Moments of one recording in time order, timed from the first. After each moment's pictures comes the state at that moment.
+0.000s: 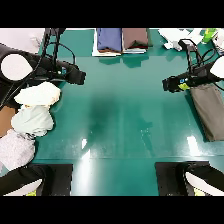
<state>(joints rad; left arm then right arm) -0.52 -1.11 1.42 1.54 -1.10 -1.67 0.20 -1.07 1.25 -1.43 1.26 1.63</state>
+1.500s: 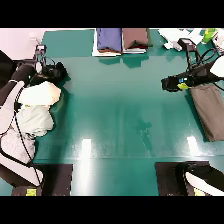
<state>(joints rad) 0.02 -1.74 1.53 1.72 -0.69 -1.69 0.21 -1.07 1.26 -1.41 1.26 1.63</state>
